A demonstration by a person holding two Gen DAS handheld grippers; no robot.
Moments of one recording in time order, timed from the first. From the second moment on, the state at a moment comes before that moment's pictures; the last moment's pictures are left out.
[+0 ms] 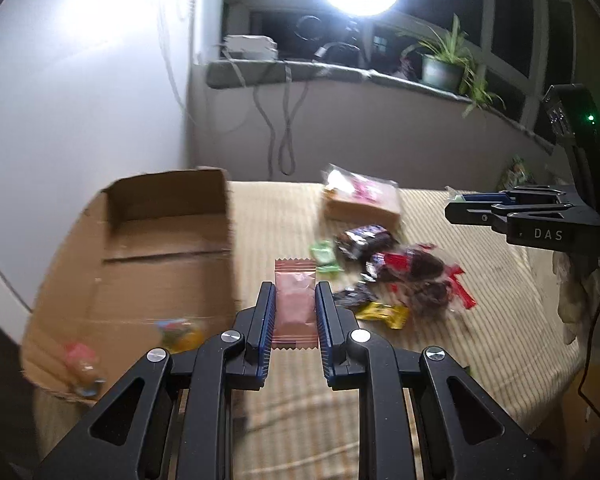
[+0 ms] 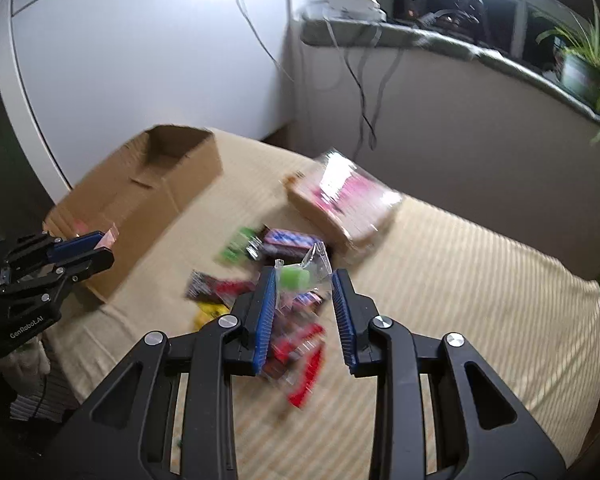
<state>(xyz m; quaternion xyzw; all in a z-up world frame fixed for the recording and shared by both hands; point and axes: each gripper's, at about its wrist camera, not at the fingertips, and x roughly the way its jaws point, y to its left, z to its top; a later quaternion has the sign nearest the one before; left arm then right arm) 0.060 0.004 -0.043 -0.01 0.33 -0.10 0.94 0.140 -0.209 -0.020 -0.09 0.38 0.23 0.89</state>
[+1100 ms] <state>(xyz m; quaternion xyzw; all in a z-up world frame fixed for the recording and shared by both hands) 0.053 0.115 -0.053 -0.06 0.33 0.00 0.94 0.179 -0.012 -0.038 -0.13 0.38 0.35 0.84</state>
